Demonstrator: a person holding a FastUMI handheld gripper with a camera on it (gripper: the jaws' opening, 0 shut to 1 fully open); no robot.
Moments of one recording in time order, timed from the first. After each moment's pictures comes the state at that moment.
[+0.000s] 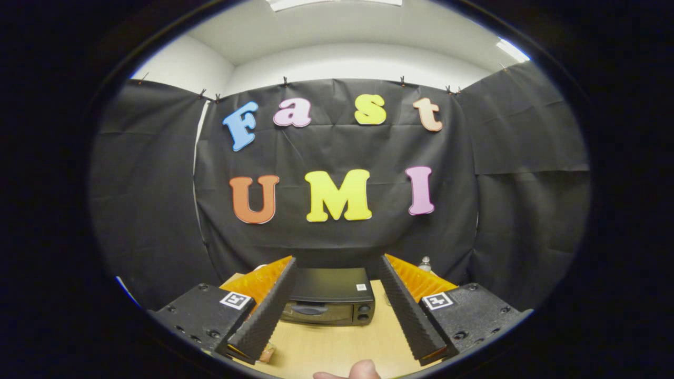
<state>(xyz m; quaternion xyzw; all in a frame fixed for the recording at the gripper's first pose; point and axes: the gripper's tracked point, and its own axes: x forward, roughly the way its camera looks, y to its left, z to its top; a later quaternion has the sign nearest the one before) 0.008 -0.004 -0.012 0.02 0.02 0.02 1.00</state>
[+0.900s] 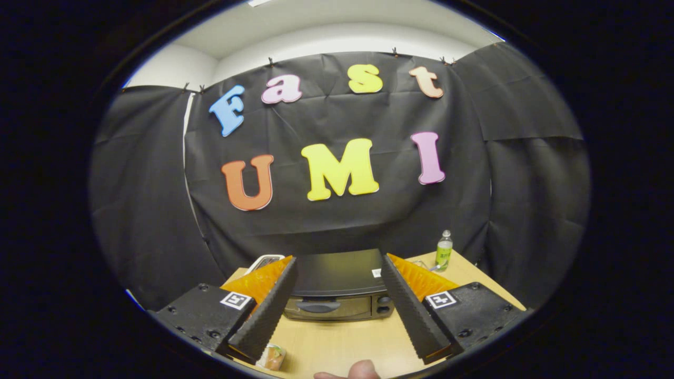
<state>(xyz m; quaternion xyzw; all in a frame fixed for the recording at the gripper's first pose) 0.106 0.025 -0.098 0.06 0.09 0.03 0.99</state>
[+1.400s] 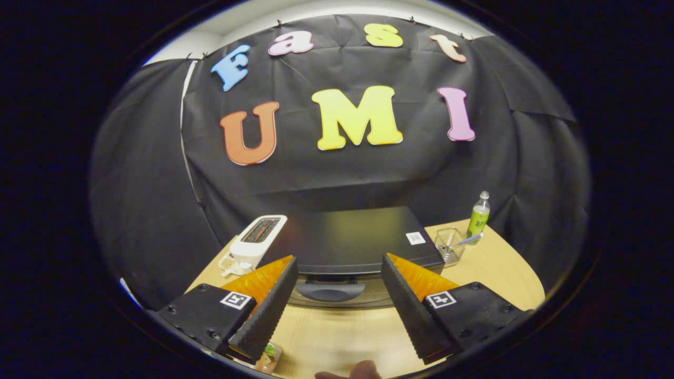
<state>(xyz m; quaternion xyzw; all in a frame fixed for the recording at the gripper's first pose) 0.199 0.076 -0.236 0.04 0.19 0.05 0.98</state>
